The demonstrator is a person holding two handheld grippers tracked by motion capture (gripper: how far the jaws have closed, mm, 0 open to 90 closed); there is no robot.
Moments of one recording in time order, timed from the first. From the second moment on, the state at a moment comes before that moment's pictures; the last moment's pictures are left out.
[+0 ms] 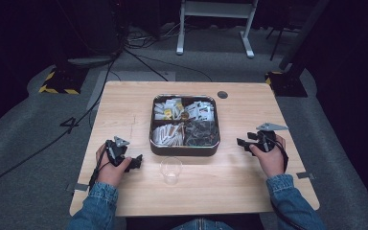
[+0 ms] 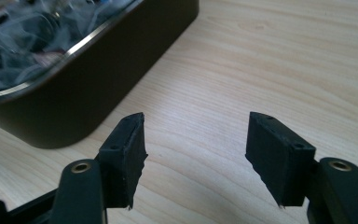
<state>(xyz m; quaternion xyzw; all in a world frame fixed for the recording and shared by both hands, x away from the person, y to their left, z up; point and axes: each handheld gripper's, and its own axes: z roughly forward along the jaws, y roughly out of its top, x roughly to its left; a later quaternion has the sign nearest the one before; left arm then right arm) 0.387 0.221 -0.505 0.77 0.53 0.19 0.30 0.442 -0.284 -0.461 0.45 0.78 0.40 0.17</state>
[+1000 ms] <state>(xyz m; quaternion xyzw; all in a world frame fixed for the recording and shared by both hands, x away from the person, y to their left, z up) 0.387 0.222 -0.505 0.77 0.53 0.19 0.30 0.452 -0.229 -0.403 0.39 0.78 0.46 0.16</state>
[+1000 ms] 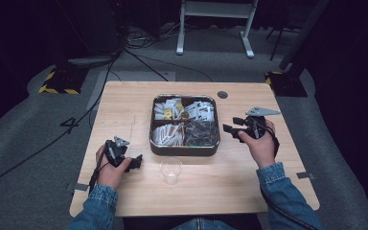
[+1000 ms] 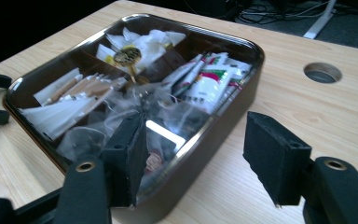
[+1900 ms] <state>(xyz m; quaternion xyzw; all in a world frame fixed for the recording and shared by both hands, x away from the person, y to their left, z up) 0.386 0.224 -0.505 0.77 0.52 0.19 0.30 0.492 -0.124 -0.412 0.34 0.81 0.46 0.14</state>
